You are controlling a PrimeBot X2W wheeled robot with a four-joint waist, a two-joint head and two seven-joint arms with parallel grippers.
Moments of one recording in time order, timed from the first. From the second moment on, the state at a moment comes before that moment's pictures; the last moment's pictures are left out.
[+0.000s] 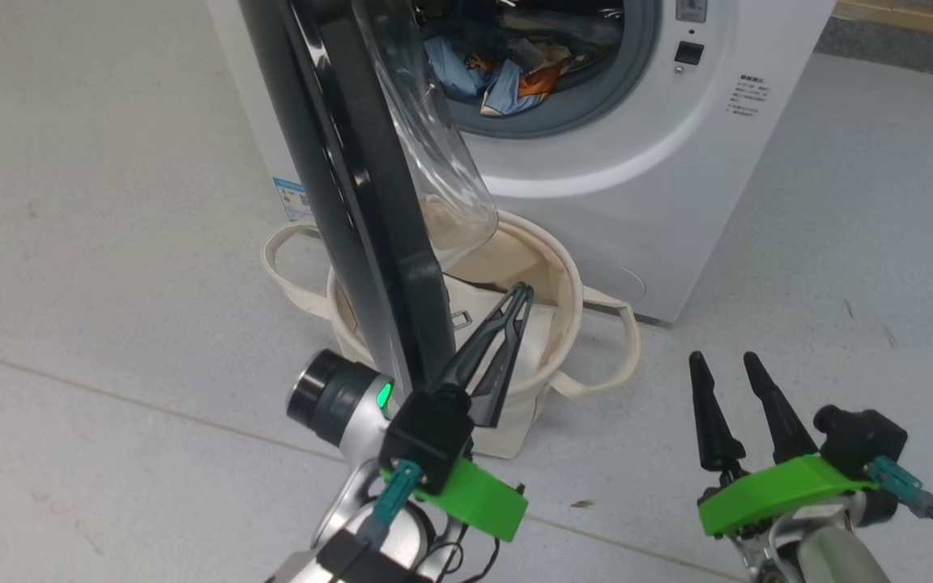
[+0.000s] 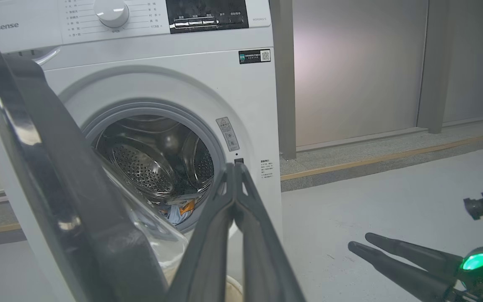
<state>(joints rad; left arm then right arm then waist) -0.45 0.07 -0.67 0.08 -0.12 0.22 -0.17 -0.17 -0.05 0.09 0.33 0.35 0.13 -0.25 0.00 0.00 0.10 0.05</state>
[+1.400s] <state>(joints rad) -0.52 0.04 -0.72 0.40 -0.27 0.31 -0.25 -0.21 -0.05 0.09 0.33 0.37 0.13 -0.25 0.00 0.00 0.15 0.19</state>
